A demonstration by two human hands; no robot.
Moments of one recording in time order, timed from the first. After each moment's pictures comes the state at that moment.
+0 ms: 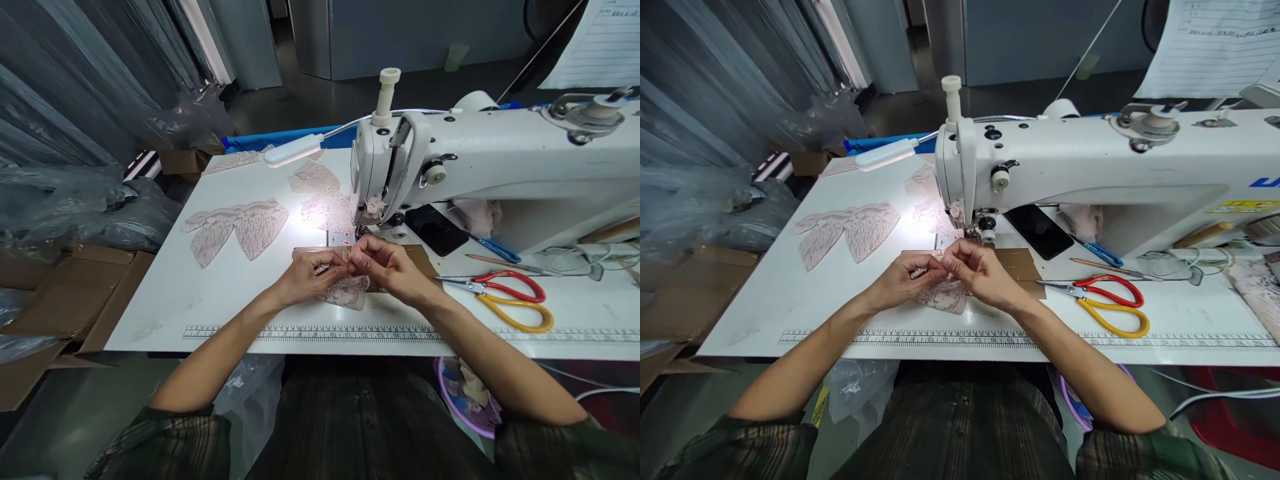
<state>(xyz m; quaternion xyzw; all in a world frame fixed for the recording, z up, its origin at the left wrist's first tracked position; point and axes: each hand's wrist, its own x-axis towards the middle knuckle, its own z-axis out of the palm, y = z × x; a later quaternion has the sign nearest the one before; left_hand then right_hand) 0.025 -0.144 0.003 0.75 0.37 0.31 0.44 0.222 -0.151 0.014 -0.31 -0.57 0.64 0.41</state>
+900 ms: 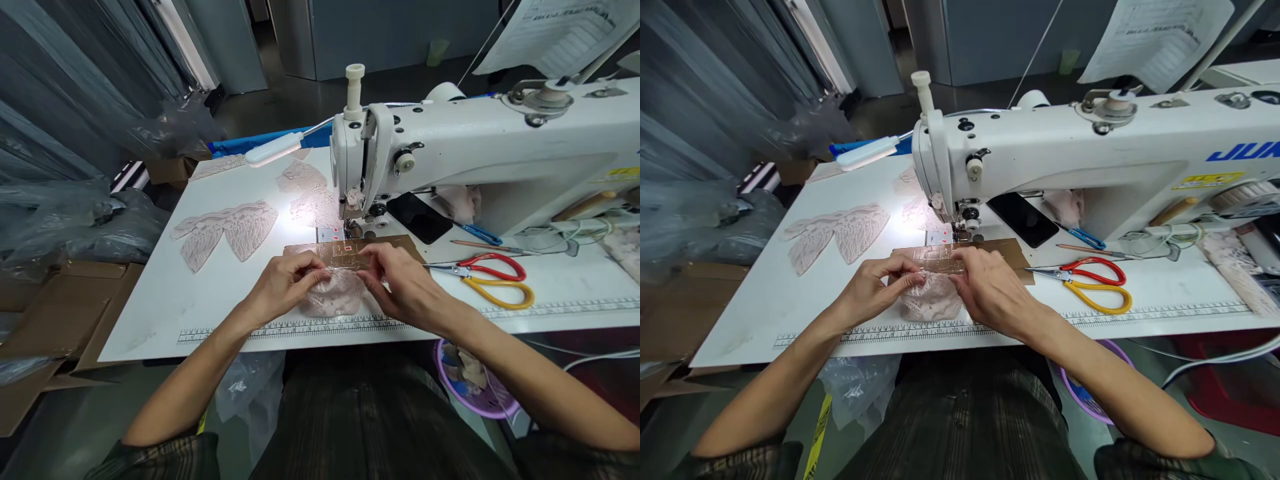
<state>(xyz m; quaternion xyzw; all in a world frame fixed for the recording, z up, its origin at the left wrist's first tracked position) 0.015 -0.169 0.030 0.78 0.43 0.29 0.34 0.251 -0.195 0.020 -0.41 -0.84 0.11 0.33</state>
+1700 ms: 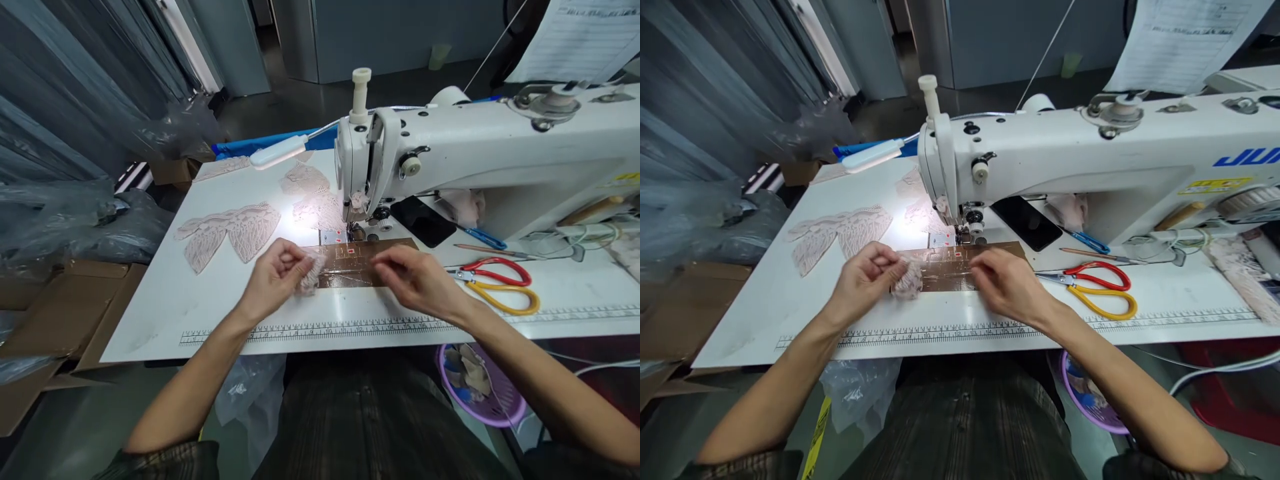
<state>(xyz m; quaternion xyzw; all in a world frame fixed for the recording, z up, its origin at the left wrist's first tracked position) 0.003 -0.171 0.032 0.61 0.47 0.42 0.48 0.277 -0.181 0.009 -0.48 -0.79 0.23 0.31</state>
